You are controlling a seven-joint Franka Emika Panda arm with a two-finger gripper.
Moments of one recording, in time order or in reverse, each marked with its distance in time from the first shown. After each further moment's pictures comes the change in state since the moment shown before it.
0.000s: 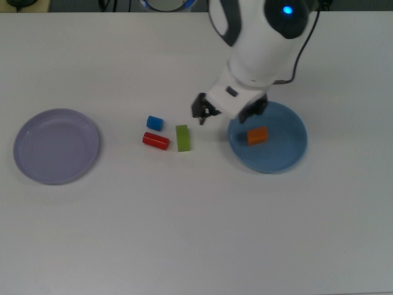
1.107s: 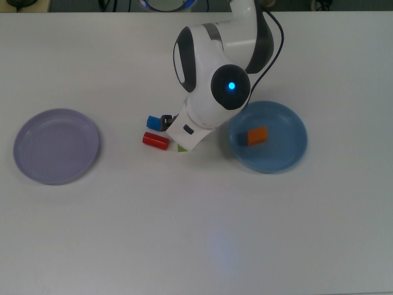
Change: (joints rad) arm -0.032 0.129 -0.061 -0.053 -0.013 -0.032 -0.102
